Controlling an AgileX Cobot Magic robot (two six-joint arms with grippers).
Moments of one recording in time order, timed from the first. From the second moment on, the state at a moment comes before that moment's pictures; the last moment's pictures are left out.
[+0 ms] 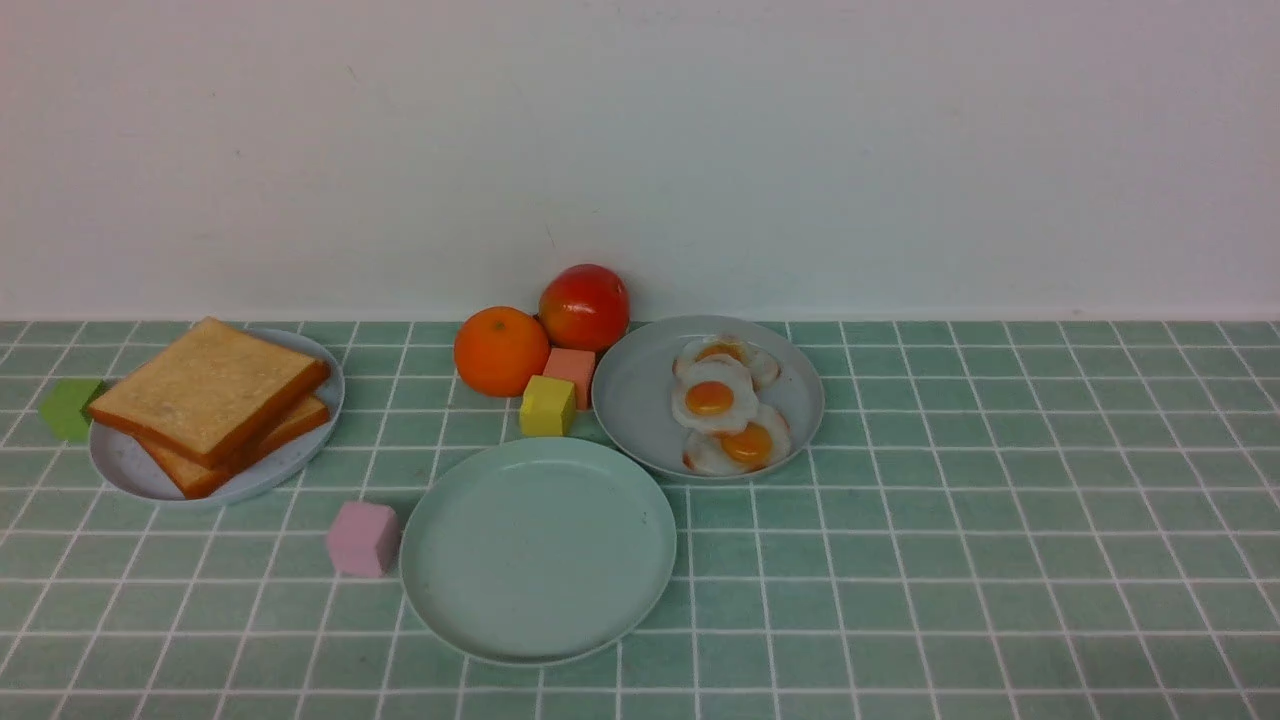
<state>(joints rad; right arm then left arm) 0.03 -0.01 0.02 0.03 0.38 -0.02 -0.03 -0.01 0.03 -0.05 0.38 -0.22</state>
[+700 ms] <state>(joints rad) 0.03 -0.01 0.02 0.03 0.38 -0.02 -0.03 -0.01 0.03 -0.27 0.17 -0.32</state>
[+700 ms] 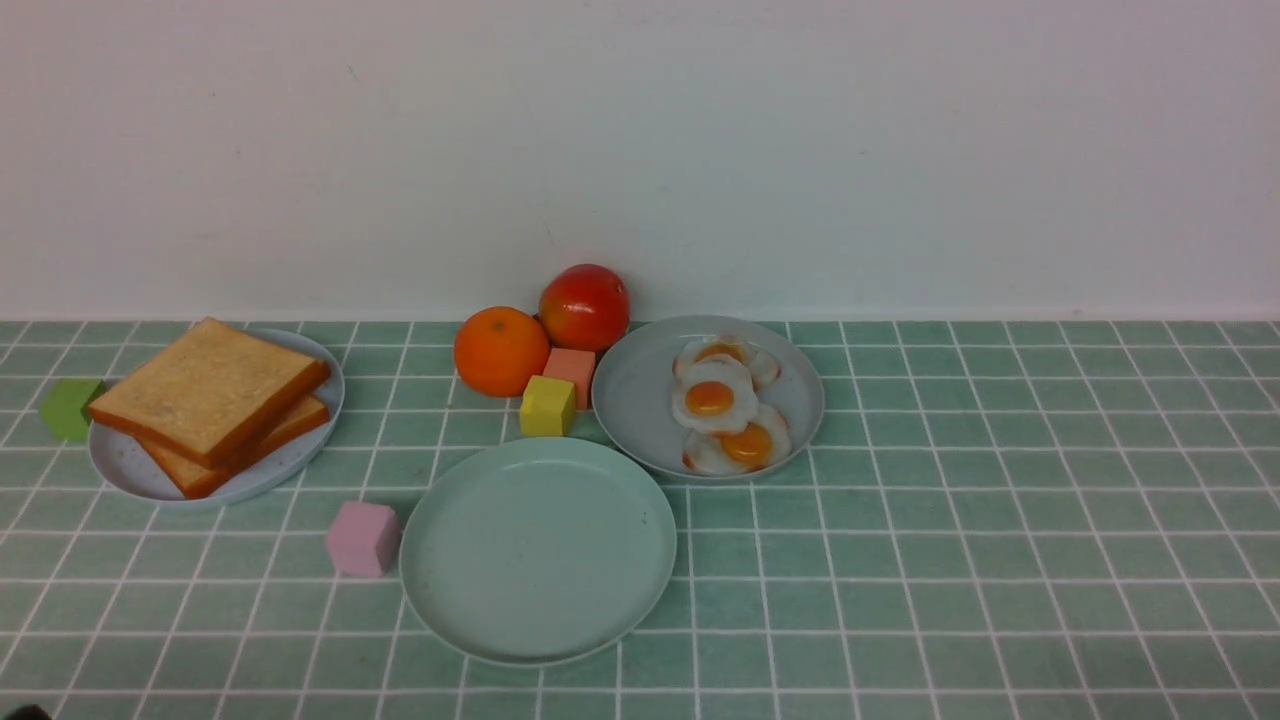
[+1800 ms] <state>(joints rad) 0.03 -0.01 -0.02 0.53 0.16 0.17 -0.03 1.02 -0.79 -0.46 0.72 0.31</state>
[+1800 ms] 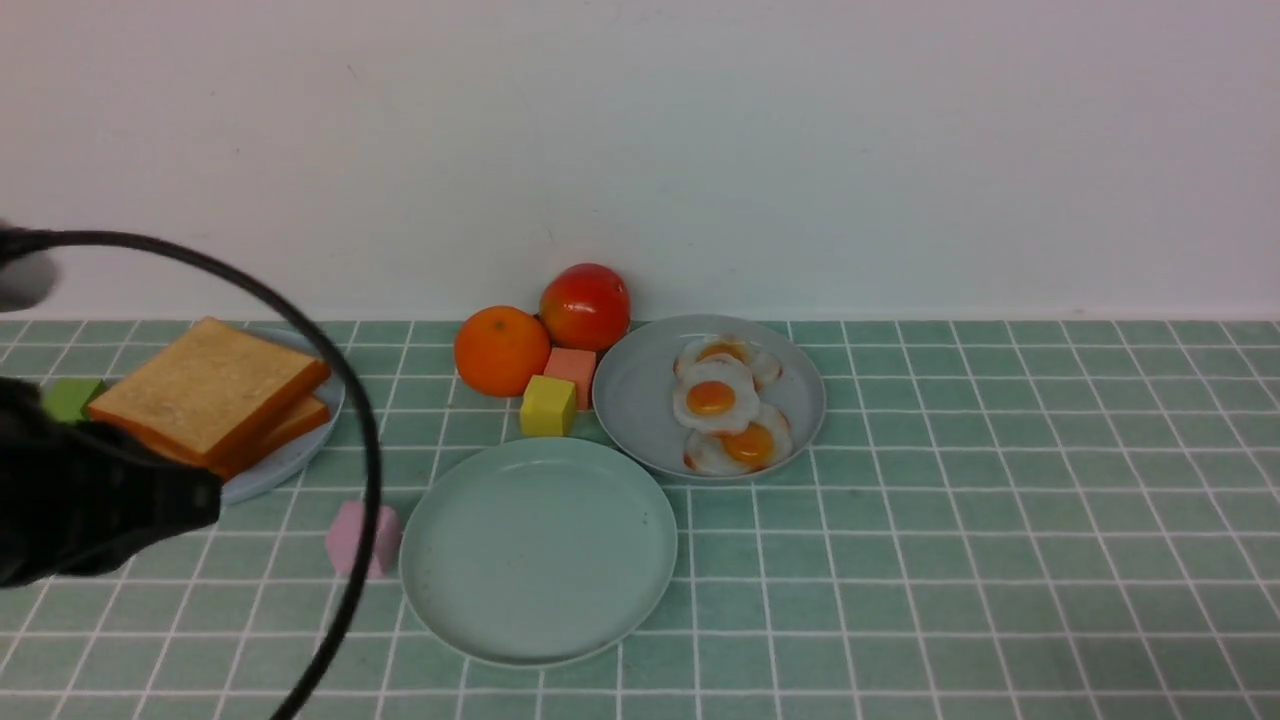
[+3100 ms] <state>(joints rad) 0.37 0.75 -0.96 0.41 1.07 -0.28 -0.03 1.99 -1.37 0.21 0.53 0.20</state>
